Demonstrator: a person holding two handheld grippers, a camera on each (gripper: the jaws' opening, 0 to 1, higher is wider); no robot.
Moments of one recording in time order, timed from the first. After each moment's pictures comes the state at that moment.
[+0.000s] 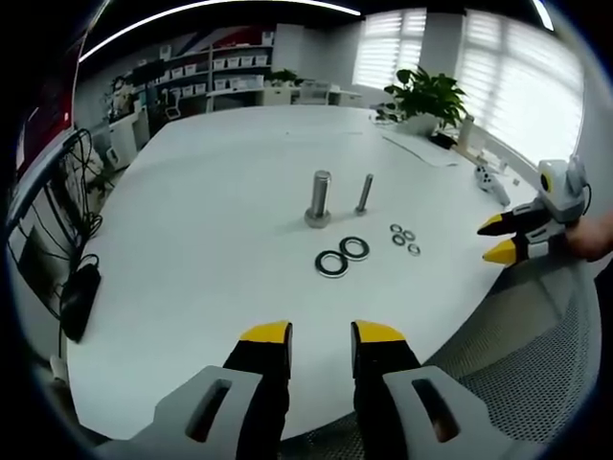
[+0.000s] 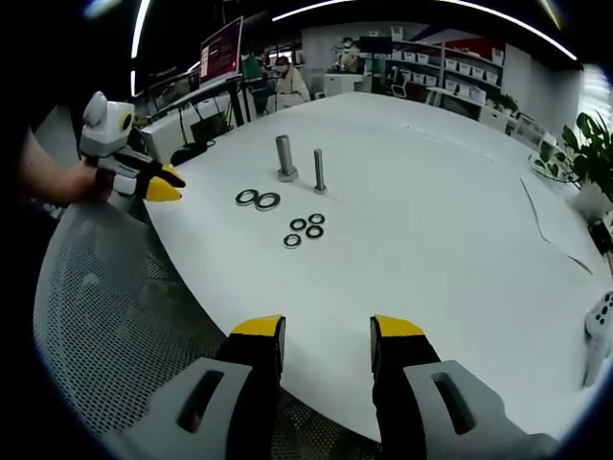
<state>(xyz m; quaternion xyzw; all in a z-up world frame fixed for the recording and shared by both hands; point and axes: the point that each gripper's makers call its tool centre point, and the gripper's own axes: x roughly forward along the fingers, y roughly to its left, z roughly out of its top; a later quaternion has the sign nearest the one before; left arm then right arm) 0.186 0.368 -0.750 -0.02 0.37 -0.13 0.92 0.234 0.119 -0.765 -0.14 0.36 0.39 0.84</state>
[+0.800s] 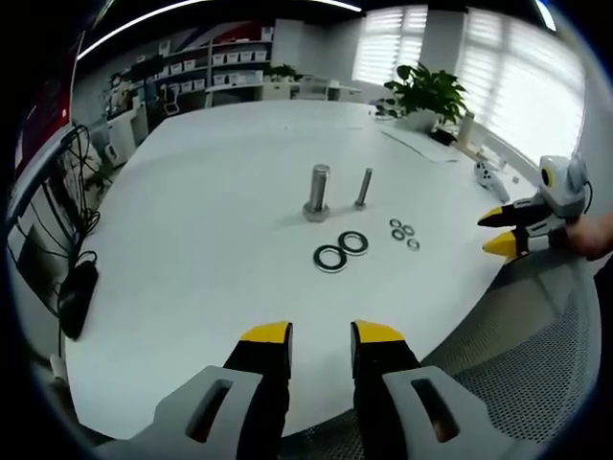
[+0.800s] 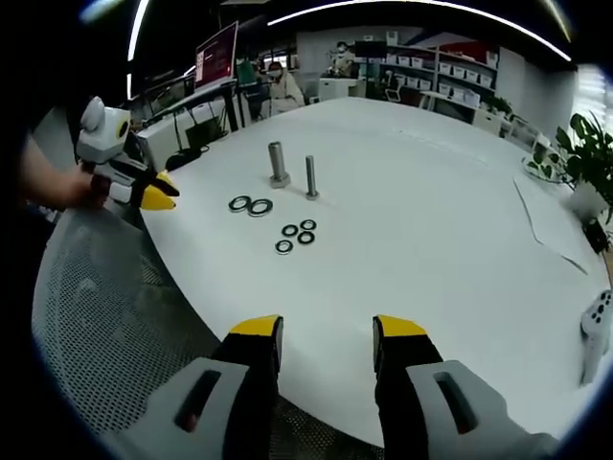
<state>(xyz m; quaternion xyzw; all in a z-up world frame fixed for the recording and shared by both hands) 0.184 0.366 -0.754 -0.02 0.38 -0.13 0.91 0.242 0.113 -0.760 -0.14 0.35 0.37 0.85</state>
